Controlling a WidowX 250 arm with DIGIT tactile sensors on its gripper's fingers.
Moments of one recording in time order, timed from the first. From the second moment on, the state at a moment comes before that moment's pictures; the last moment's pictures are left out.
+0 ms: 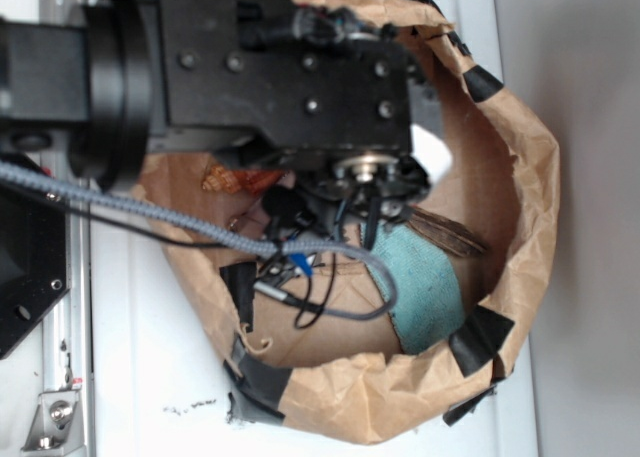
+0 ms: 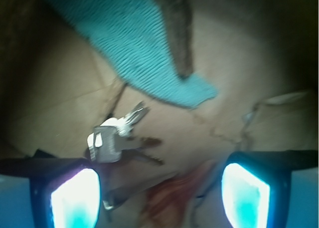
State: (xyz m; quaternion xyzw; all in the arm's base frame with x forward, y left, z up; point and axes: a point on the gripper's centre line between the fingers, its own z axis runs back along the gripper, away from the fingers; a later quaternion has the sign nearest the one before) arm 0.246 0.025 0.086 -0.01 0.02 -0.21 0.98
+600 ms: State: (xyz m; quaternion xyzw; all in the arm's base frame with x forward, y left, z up) arm 0.232 0.010 0.084 -0.06 0.03 -0.23 0.97
